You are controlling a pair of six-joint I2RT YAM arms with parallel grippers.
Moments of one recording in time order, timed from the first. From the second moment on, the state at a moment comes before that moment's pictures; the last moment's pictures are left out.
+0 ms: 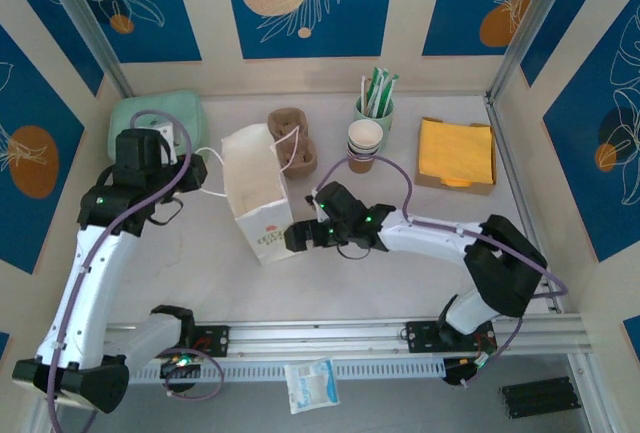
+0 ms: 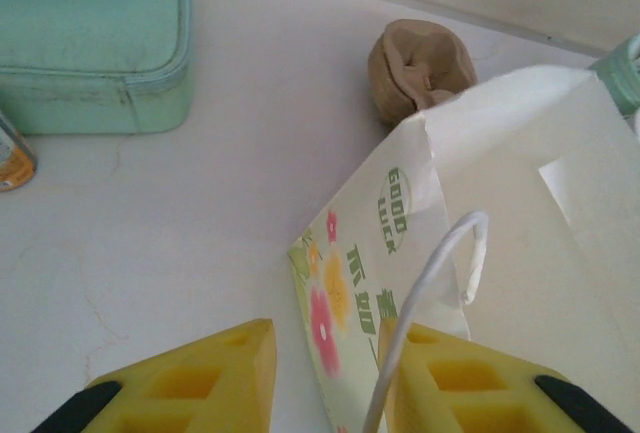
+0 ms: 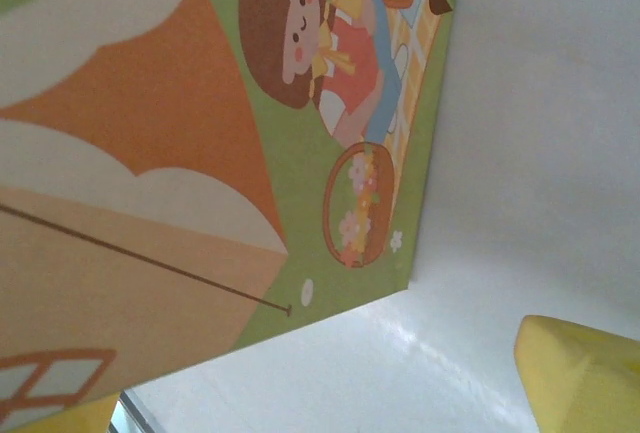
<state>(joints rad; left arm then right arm) -0.18 1.02 1.25 -0.93 0.03 -0.35 0.88 1.55 0.91 -0.22 -0.23 0.64</state>
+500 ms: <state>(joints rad) -0.16 1.14 1.32 -0.87 -0.11 -0.28 0.86 1.85 1.22 -0.20 -0.27 0.64</state>
